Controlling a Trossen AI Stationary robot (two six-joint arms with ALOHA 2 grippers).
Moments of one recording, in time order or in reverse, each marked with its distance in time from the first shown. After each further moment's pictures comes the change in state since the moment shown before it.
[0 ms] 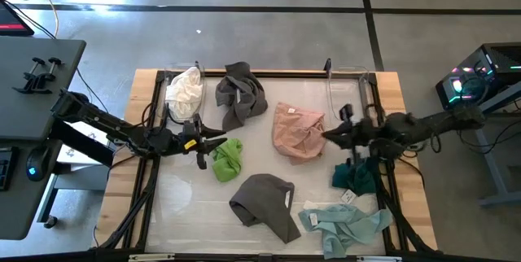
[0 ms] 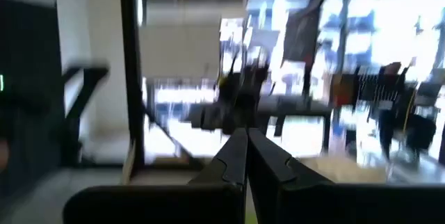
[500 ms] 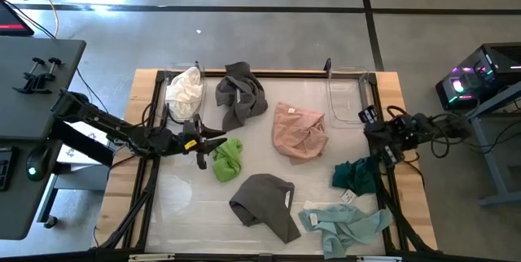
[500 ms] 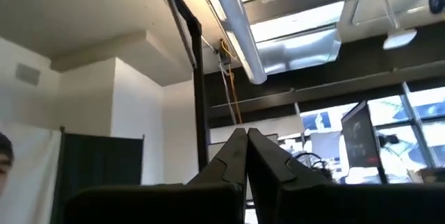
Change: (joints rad) left arm 0.000 0.000 0.000 0.000 0.001 -0.026; right arm 0.000 -0.484 -0.353 0.402 -0.194 0.162
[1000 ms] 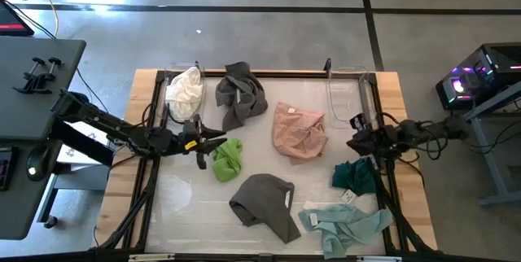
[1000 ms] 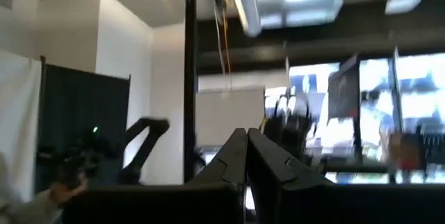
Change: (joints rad) left arm 0.000 0.000 0.000 -0.009 -0.001 -0.044; right arm 0.000 -0.039 -0.107 -0.108 0.009 -0.126
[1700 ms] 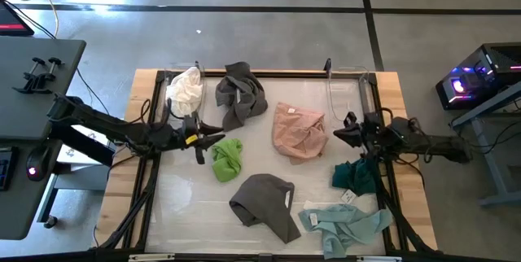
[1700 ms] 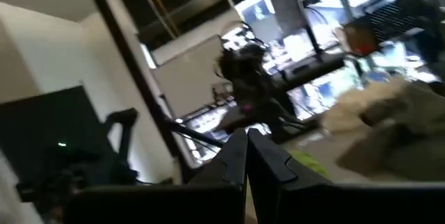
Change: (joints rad) left arm 0.071 -0.089 0.000 -0.174 0.076 -0.054; right arm -0.324 -0.144 -0.005 -0.390 -0.118 0.495
